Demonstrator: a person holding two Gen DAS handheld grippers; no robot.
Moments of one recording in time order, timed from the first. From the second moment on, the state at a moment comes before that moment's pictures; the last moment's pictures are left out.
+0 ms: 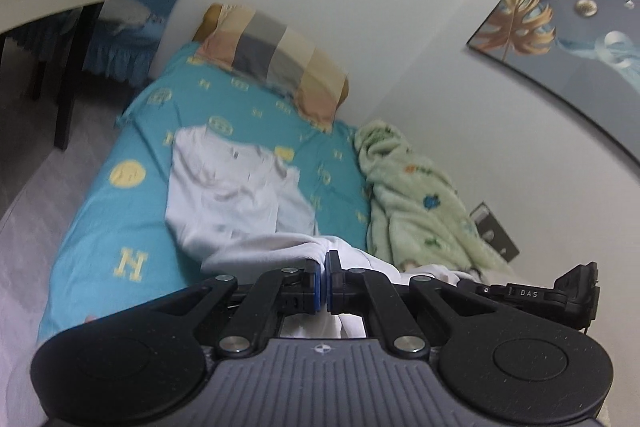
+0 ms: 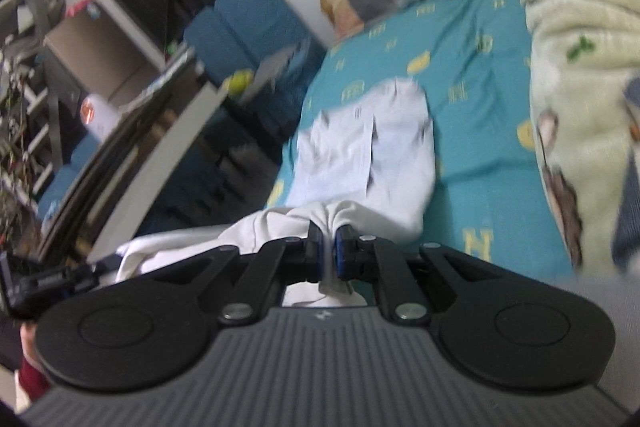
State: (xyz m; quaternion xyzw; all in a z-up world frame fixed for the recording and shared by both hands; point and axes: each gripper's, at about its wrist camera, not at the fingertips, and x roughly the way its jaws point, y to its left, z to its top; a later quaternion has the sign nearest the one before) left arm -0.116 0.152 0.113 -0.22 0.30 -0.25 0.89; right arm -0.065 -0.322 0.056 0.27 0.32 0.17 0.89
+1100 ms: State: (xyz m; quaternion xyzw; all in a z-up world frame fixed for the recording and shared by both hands) left arm 0.229 0.103 -0.092 -0.14 0.37 -0.09 0.91; right arm 0.204 -0.269 -0.096 0.12 0.33 0.10 0.93
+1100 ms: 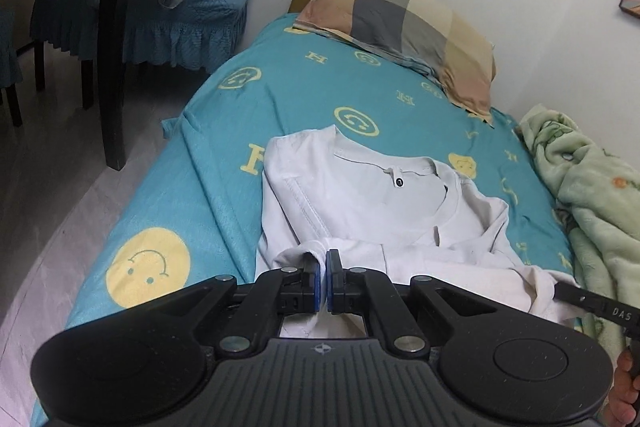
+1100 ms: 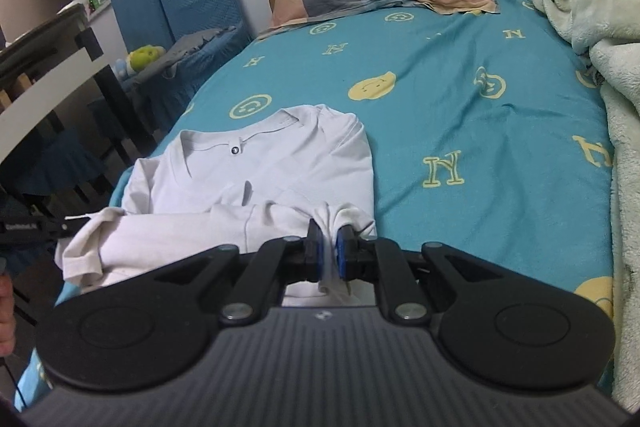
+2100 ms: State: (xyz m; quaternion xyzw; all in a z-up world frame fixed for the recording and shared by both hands) left arm 0.072 0.118 -0.110 -0.43 0.52 -0.06 0.74; right arm 0.067 -0.284 -0.123 0.43 0.48 0.06 0.76
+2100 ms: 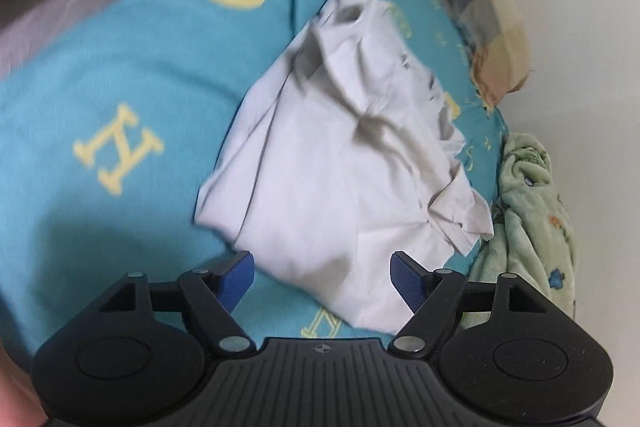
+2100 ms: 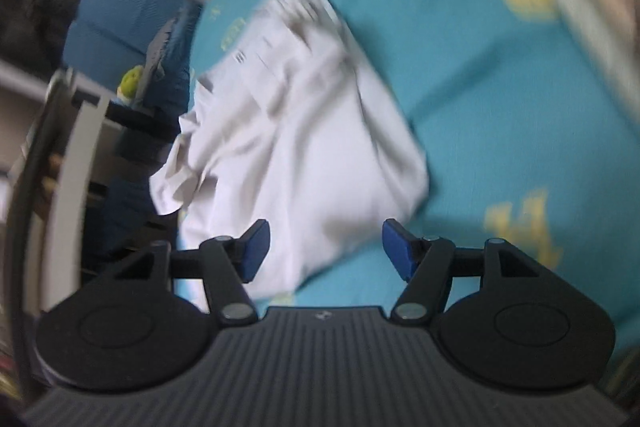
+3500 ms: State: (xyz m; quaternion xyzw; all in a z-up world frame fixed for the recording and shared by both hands) left arm 0.072 0.142 -0.155 -0.58 0.47 0.01 0.67; right arm 0.063 -0.284 -0.162 0.57 0.48 0.02 0.66
